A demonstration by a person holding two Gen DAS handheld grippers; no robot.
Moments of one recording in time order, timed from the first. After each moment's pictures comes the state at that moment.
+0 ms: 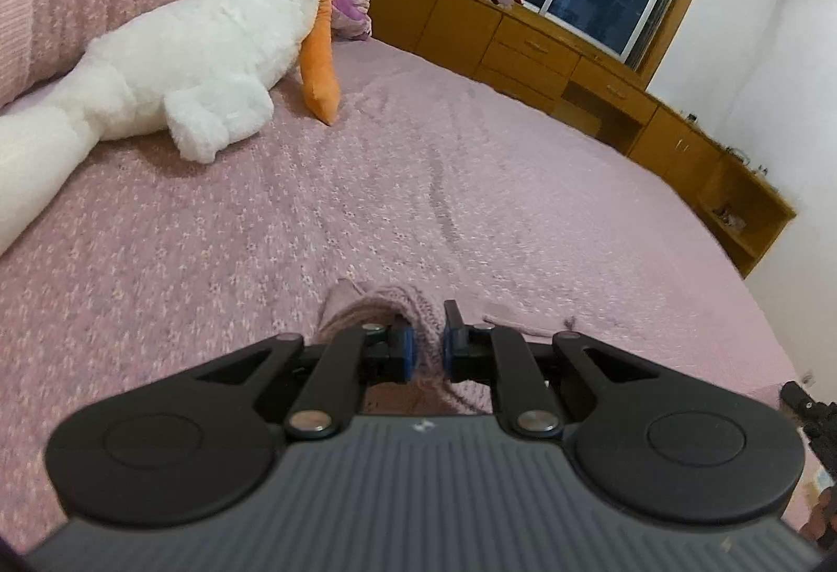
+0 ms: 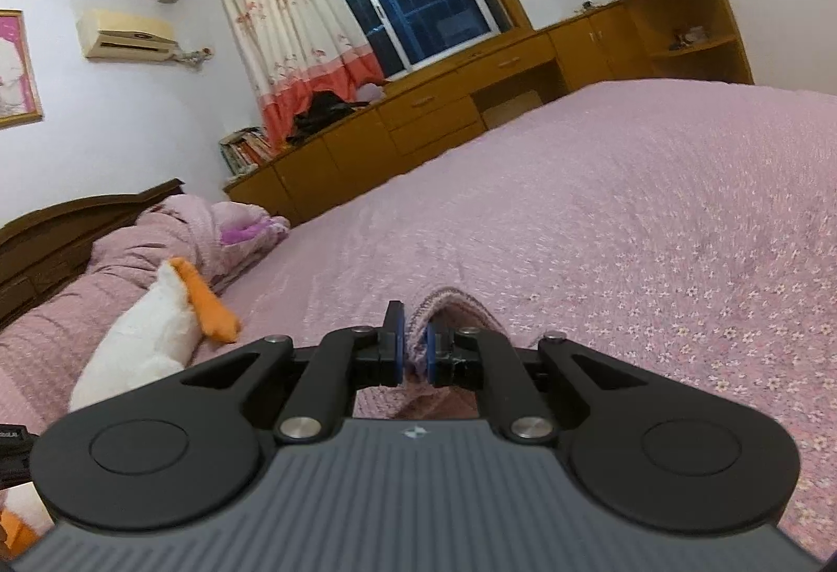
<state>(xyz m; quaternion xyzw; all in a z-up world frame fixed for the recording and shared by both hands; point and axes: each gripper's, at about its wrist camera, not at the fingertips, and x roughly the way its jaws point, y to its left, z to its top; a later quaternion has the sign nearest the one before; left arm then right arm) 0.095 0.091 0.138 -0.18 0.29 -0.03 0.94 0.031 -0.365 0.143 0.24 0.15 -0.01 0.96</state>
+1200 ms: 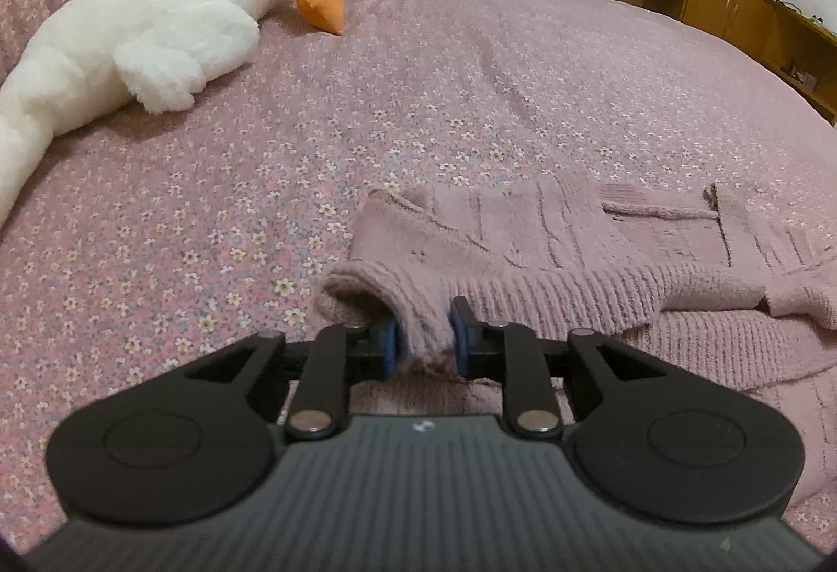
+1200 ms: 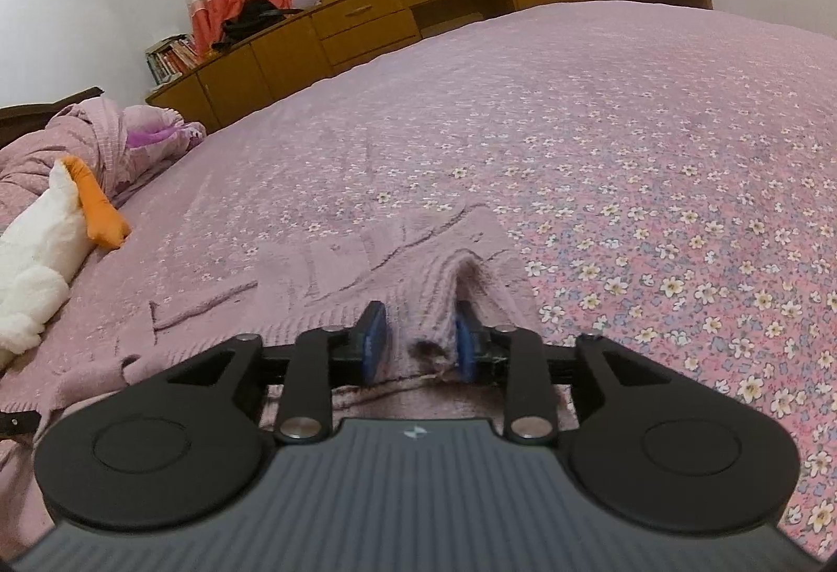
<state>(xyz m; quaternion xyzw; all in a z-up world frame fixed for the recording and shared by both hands) 0.181 0.063 0.034 -0.04 0.38 0.01 0.93 0.138 -0.358 0.006 0.19 0.25 -0.06 0.95</state>
